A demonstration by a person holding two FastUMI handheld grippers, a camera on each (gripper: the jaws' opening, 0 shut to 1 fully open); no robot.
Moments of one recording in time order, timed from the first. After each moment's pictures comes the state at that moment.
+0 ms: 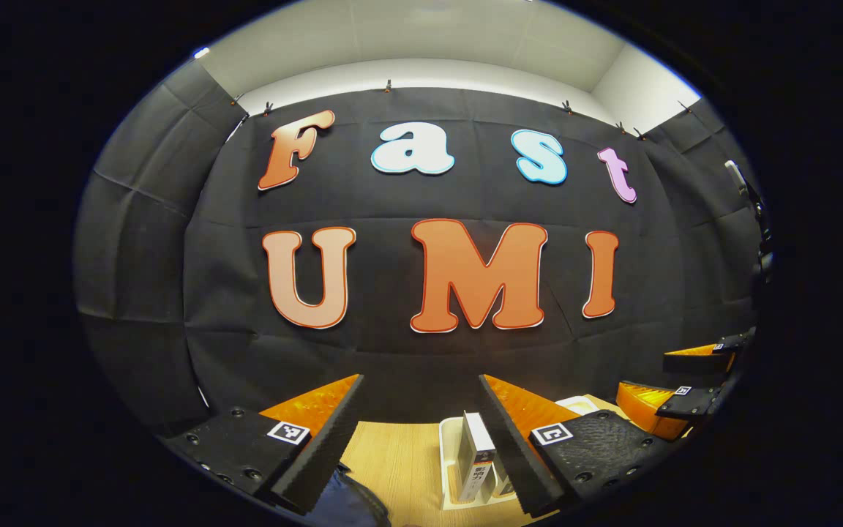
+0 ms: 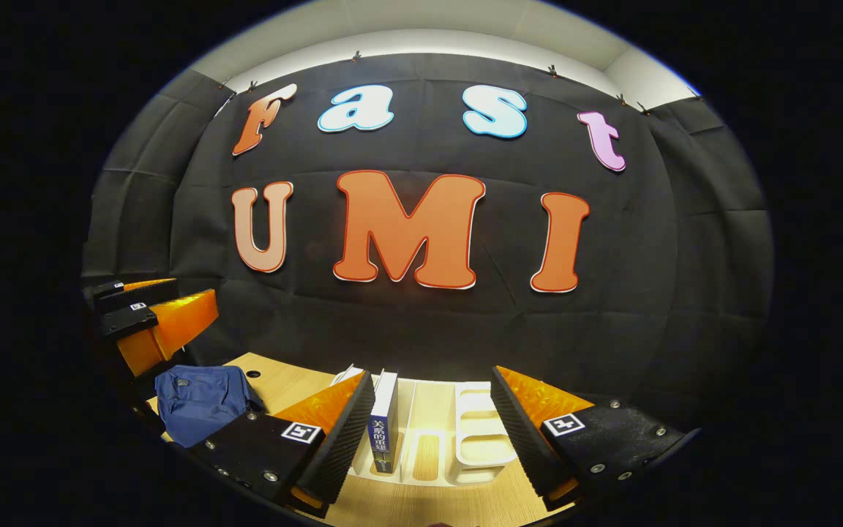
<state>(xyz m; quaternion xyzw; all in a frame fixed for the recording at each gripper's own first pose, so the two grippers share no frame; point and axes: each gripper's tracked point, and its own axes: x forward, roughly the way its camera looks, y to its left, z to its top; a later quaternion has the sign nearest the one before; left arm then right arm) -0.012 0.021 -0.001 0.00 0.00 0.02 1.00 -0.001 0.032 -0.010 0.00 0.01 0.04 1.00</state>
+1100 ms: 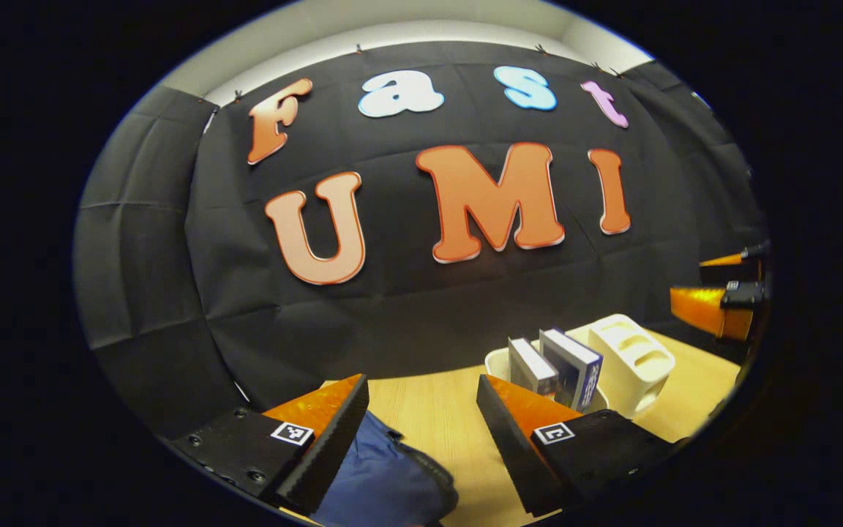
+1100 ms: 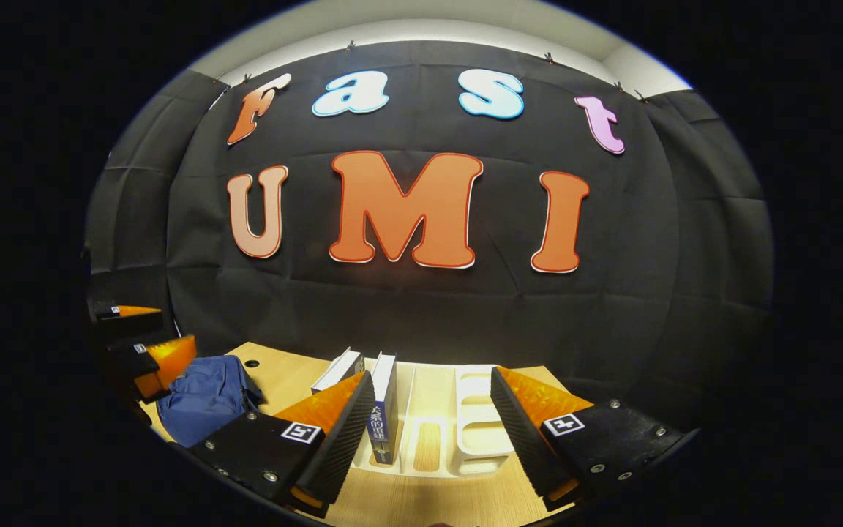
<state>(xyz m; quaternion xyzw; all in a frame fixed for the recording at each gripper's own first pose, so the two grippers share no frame) -0.029 0.074 -0.111 0.11 0.14 0.03 0.98 0.006 0.026 -0.044 0.00 0.05 0.04 1.00</state>
